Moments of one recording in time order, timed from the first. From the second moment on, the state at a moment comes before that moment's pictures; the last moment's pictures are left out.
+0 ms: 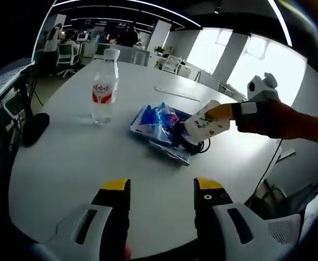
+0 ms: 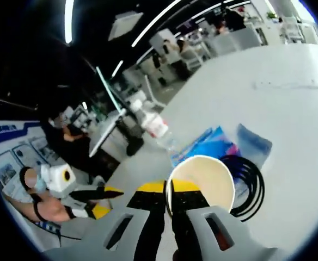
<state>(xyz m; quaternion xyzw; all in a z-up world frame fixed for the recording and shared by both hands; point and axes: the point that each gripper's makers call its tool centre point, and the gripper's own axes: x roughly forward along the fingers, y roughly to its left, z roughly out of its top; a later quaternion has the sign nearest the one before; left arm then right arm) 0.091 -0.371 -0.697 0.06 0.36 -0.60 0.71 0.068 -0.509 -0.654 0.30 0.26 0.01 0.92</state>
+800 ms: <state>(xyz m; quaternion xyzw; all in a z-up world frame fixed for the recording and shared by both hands) 0.092 -0.367 -0.692 0.06 0.36 -0.60 0.71 0.184 -0.508 -0.655 0.11 0.36 0.13 0.92</state>
